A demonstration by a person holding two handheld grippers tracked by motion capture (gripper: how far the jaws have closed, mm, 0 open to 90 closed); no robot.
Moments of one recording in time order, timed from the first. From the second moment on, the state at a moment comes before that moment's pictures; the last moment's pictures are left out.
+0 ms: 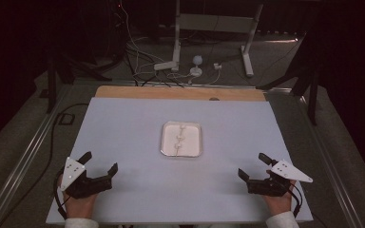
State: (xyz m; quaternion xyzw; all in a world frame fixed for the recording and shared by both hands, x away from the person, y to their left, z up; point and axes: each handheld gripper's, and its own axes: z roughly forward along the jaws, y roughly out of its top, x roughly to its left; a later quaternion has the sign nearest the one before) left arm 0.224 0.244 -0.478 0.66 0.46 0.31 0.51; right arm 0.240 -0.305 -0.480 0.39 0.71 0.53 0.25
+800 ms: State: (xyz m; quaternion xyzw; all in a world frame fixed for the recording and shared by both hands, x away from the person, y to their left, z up) left arm 0.236 0.229 -0.459 0.68 0.45 0.28 0.51; right arm 0.241 -0.304 -0.484 0.40 0.71 0.52 0.25
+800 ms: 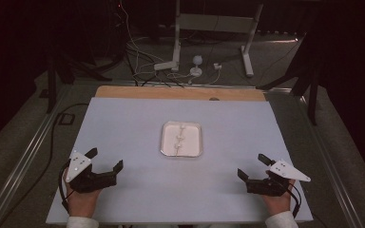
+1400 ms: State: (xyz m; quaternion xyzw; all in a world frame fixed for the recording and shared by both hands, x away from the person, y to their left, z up) left arm 0.275 0.177 -0.447 0.71 0.44 0.23 0.50; right arm 0.243 -0.306 -0.486 0.41 0.71 0.52 0.25
